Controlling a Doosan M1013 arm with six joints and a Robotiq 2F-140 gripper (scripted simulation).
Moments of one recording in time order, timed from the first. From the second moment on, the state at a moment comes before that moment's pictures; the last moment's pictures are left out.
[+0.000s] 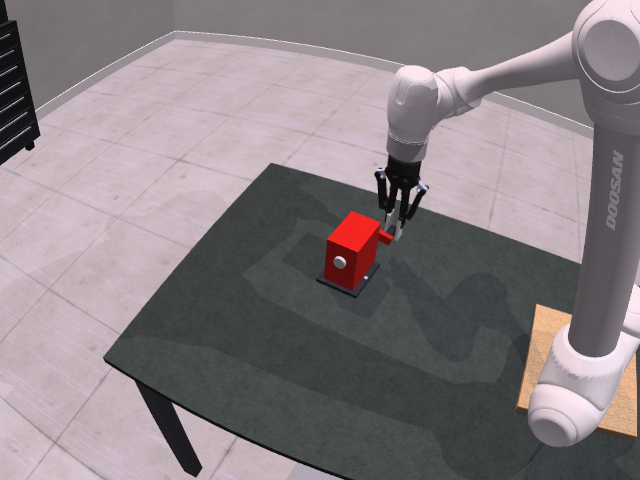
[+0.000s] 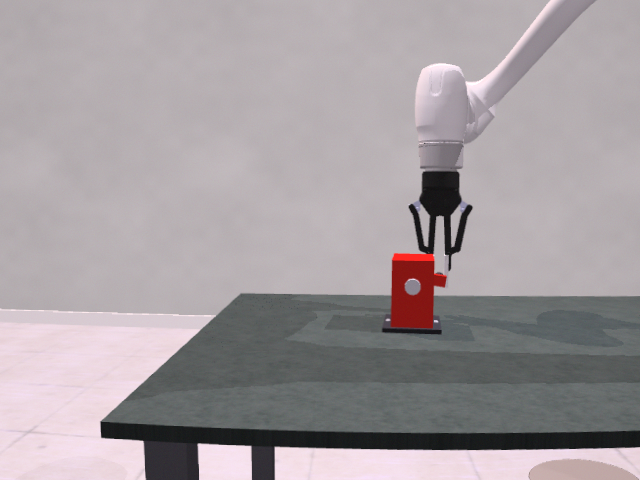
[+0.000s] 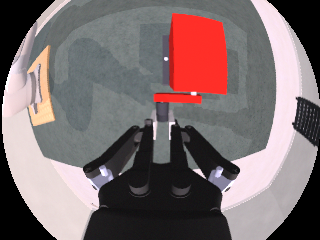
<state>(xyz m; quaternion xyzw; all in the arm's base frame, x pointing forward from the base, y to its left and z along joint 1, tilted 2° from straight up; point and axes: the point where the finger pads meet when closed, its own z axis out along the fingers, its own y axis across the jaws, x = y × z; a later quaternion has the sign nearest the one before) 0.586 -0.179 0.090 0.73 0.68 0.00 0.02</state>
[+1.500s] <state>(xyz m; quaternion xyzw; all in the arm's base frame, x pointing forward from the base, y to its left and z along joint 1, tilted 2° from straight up) 0.608 -0.179 0.142 0.73 0.68 0.00 0.02</state>
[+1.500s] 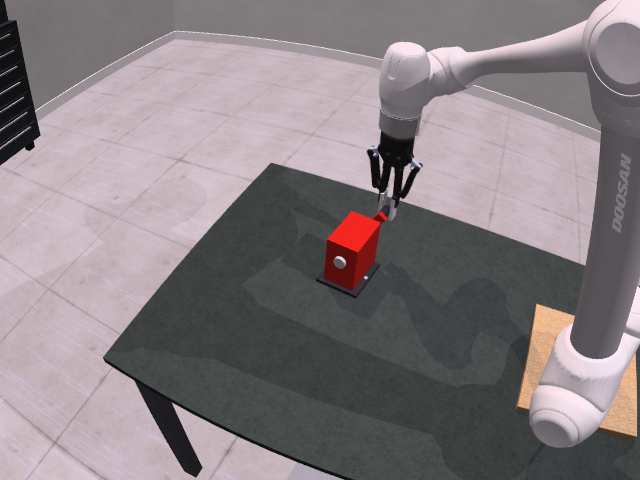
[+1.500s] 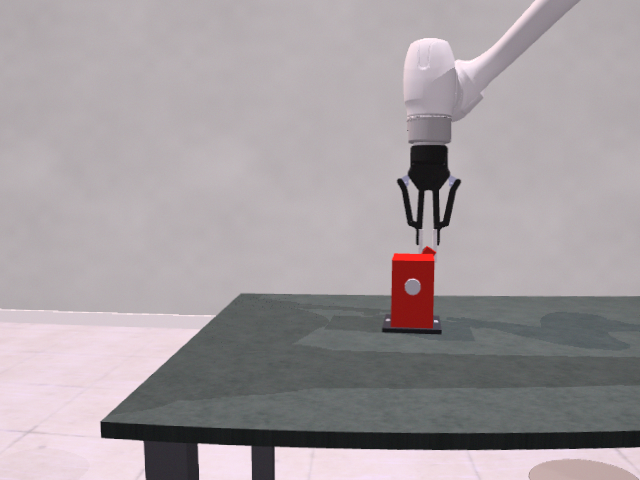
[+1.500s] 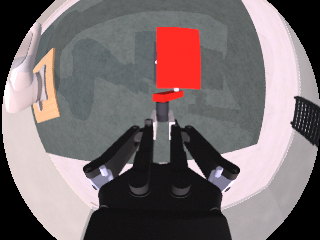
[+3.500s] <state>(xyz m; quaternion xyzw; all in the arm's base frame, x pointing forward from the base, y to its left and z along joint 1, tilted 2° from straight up) 0.627 -0.180 0.150 0.73 0.68 0.00 0.02</state>
